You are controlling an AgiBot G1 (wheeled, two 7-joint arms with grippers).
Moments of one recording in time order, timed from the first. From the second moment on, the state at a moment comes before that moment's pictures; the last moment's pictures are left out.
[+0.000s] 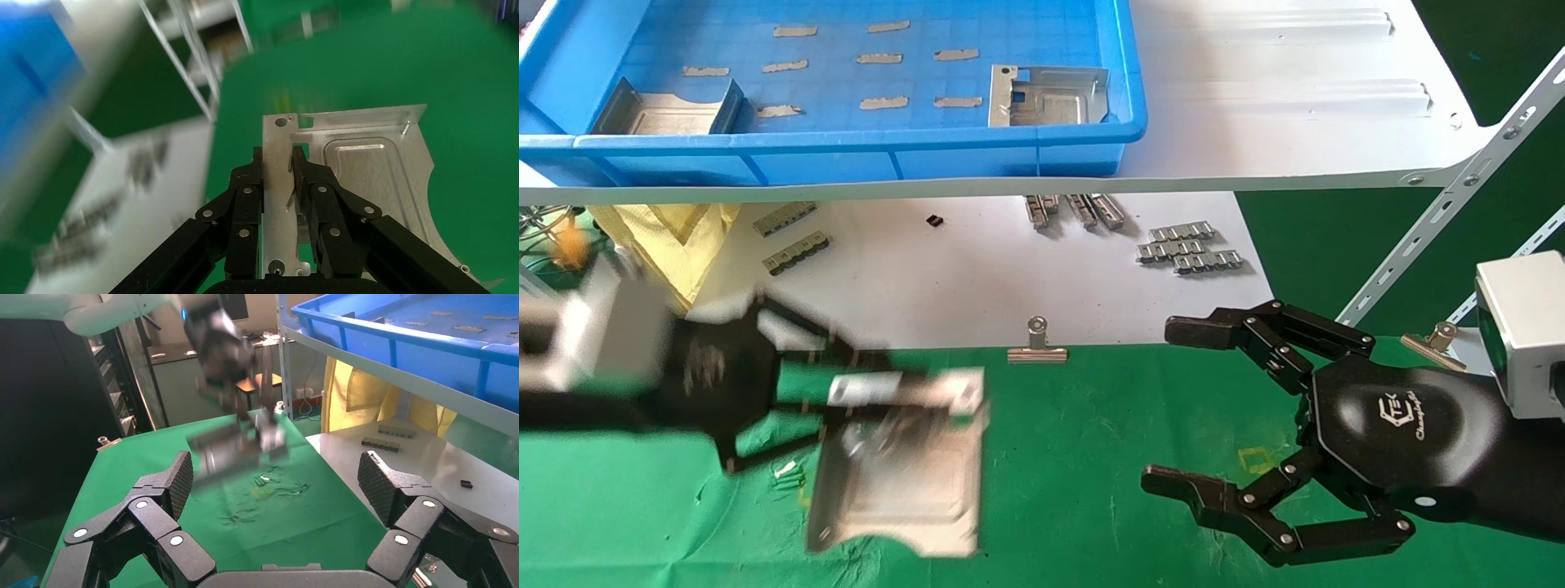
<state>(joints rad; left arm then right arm) -1.64 0.74 0.73 -0.73 0.99 1.59 0.27 1.07 -0.56 -0.38 1.22 -0.63 -1.42 0.12</state>
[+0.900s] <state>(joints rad) -1.65 0.84 0.88 -0.23 1.18 1.56 0.80 1.07 -0.56 -0.38 1.22 -0.63 -1.42 0.12</state>
